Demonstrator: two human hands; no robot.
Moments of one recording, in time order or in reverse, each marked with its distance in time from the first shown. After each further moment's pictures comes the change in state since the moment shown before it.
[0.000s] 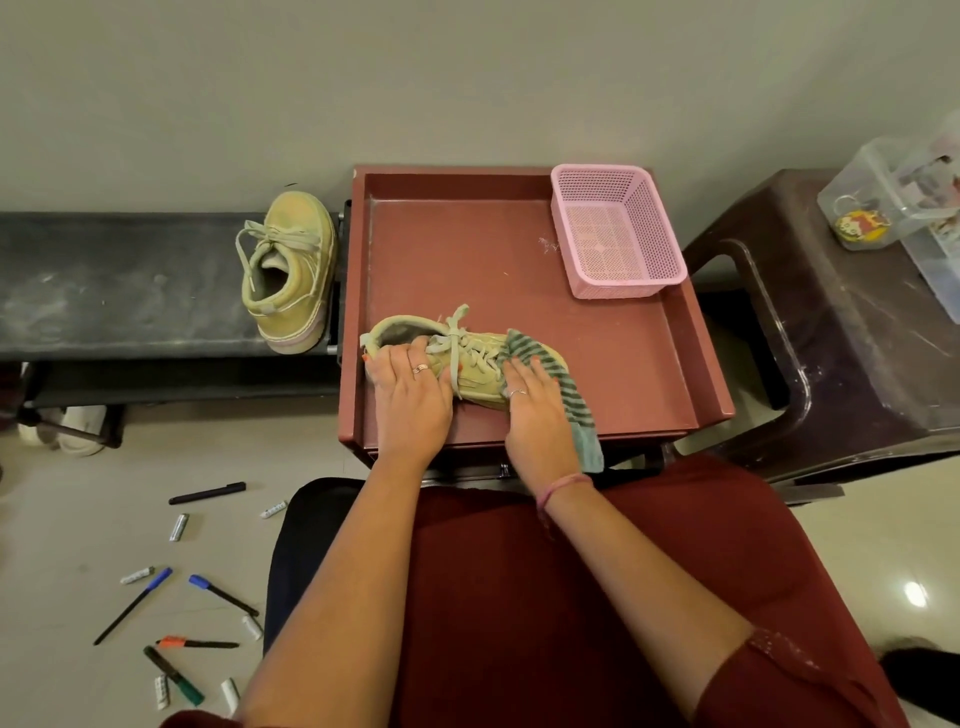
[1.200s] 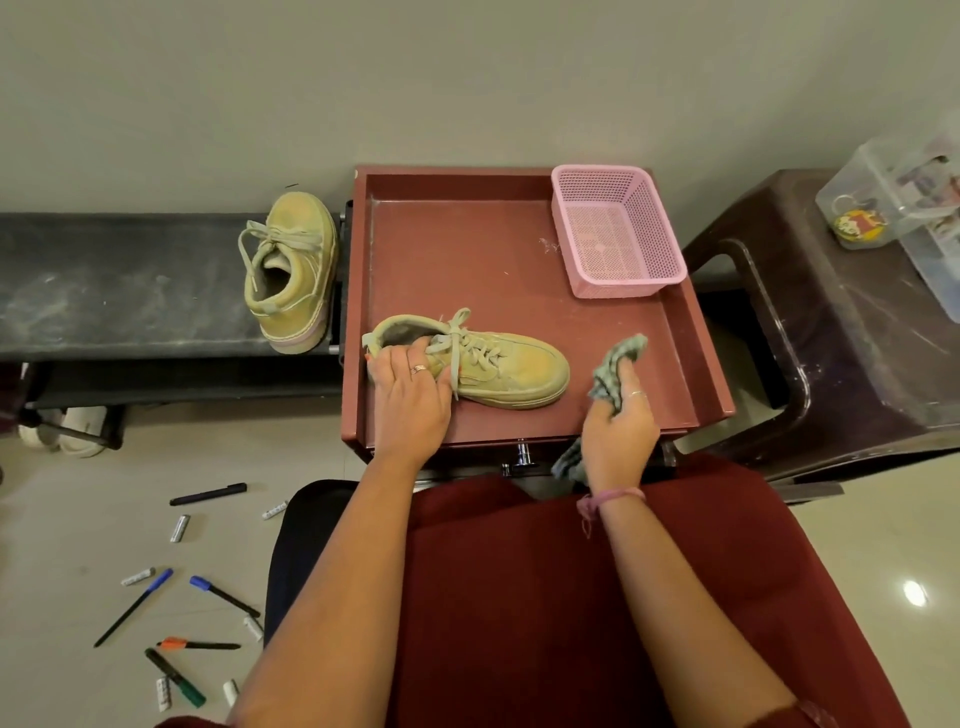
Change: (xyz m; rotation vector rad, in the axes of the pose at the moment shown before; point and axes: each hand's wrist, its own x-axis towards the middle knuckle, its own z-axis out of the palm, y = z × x) left_hand -0.001 -0.006 -0.009 -0.118 -0.116 -0.018; right_hand -0.015 0.027 -0.041 0.488 0.388 0.578
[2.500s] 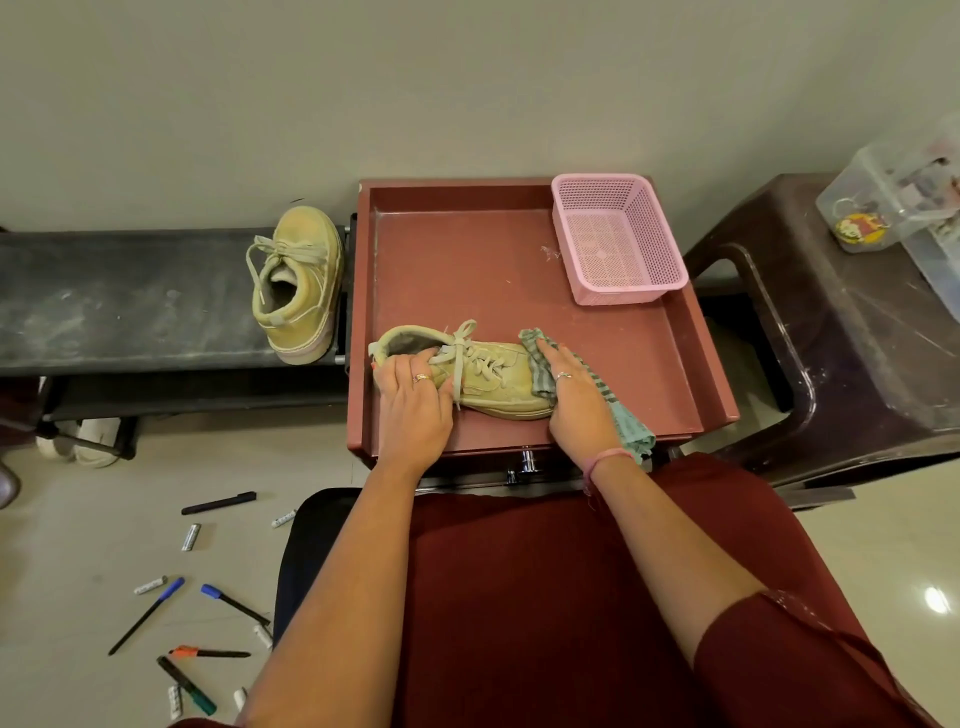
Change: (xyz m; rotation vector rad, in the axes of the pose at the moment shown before) left_hand 0.000 -0.001 -0.004 -0.113 -0.030 0.006; right_hand 0.037 0.010 0.030 -0.358 -0.474 -0.401
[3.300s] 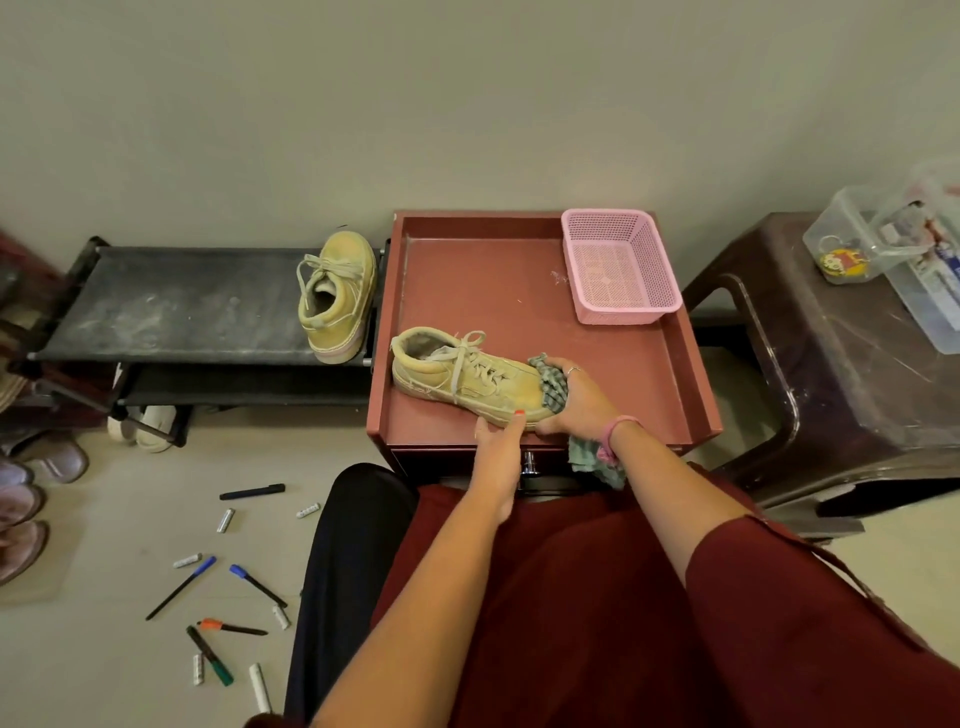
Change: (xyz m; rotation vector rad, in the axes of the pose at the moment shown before) left_hand -0.060 0.103 0.010 -1.241 -0.325 -0.925; right_hand 0.018 0.011 -0.027 0.226 -0.367 0.047
